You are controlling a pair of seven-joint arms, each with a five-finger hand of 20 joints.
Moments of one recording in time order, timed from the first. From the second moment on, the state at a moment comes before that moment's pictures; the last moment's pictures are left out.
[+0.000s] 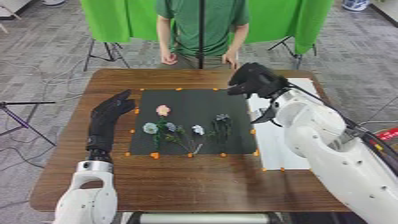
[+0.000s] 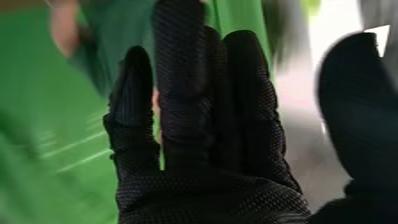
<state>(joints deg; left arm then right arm) 110.8 -77.8 -91.7 -111.5 74.4 5.0 12.8 -74.3 -51.7 63.6 -108.3 -116.0 -3.7 13.3</state>
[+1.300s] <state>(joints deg) 111.6 -77.5 -91.5 -111.6 74.5 4.1 14.5 -115.2 -82.1 89.8 -114.0 -62.6 -0.9 -15.3</state>
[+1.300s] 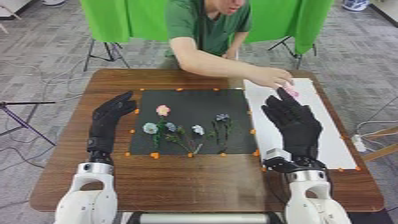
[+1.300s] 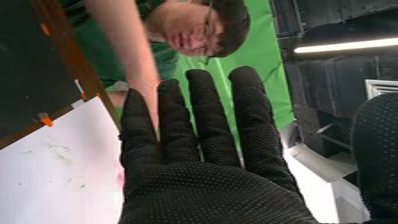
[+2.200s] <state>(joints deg) 109.0 -77.7 -91.5 -112.7 80.8 1.9 9.7 -115.0 -81.2 90.3 -114.2 -62.4 -0.2 -14.9</state>
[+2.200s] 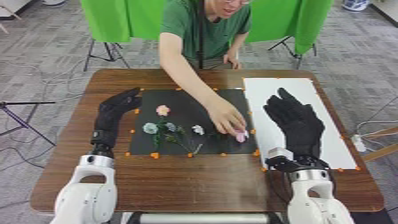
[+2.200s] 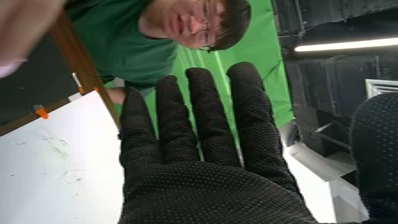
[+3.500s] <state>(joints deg) 109.9 -78.7 -93.0 -115.7 78.7 0.4 0.8 -114.9 -80.7 89.9 -114.7 -62.4 0.7 -14.6</state>
